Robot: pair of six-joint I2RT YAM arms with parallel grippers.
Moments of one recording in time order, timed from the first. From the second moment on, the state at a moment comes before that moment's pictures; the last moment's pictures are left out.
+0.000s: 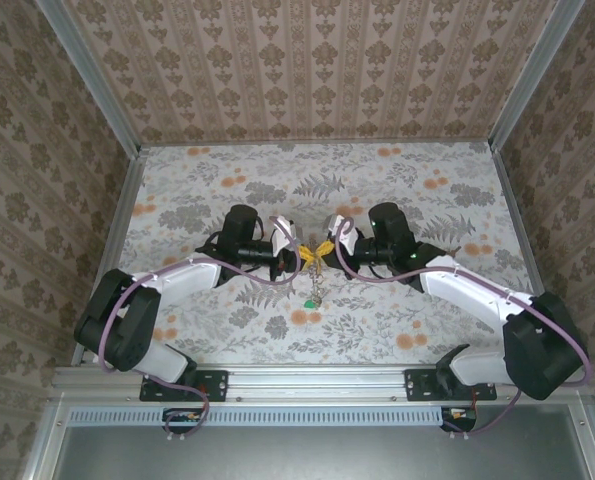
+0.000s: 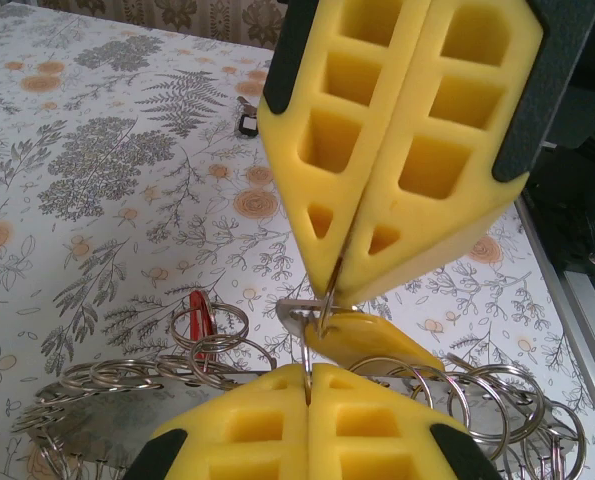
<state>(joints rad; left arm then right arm) -0.59 1.48 0.73 0.20 0.92 0.32 0.54 1.32 0.78 -0.01 -0.60 -0.32</state>
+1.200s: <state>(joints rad) -0.59 1.48 0.73 0.20 0.91 0.32 0.52 1.36 0.83 -0.17 -0.32 -0.29</state>
